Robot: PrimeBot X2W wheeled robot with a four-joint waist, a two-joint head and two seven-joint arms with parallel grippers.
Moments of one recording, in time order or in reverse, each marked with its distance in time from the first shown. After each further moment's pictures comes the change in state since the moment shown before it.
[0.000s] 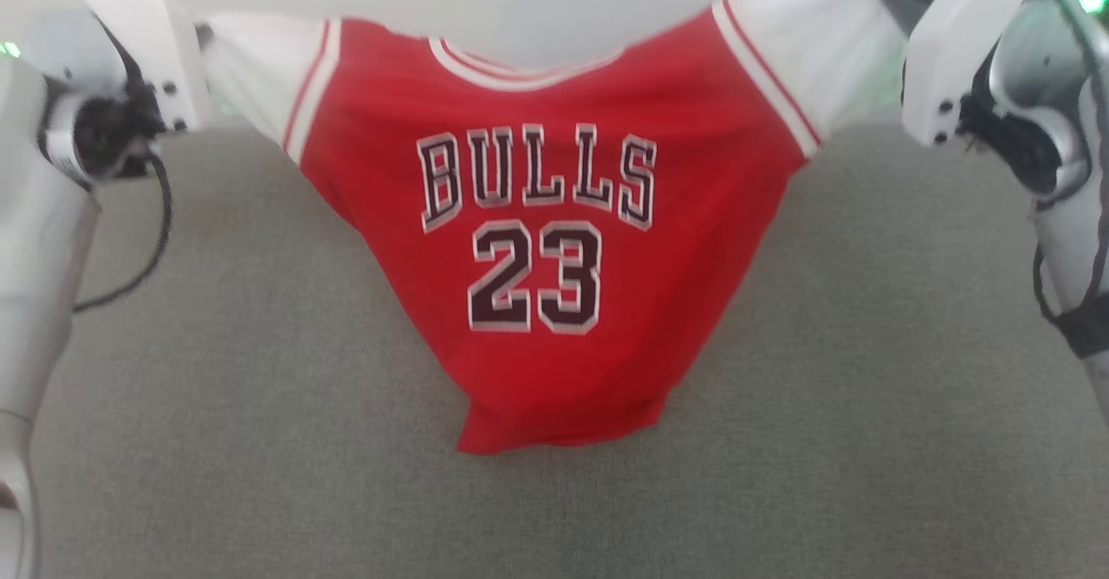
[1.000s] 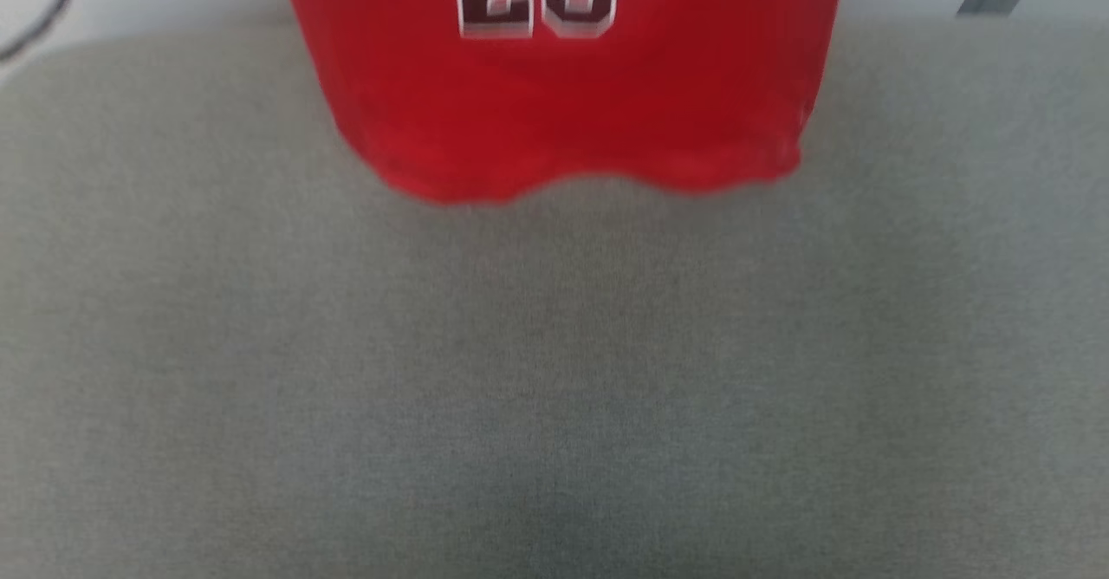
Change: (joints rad) left arm -0.335 -0.029 0.002 -0.026 0.098 0.000 -0.236; right arm -0.480 0.071 0.033 0.348 -0.179 0.000 -0.427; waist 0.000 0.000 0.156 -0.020
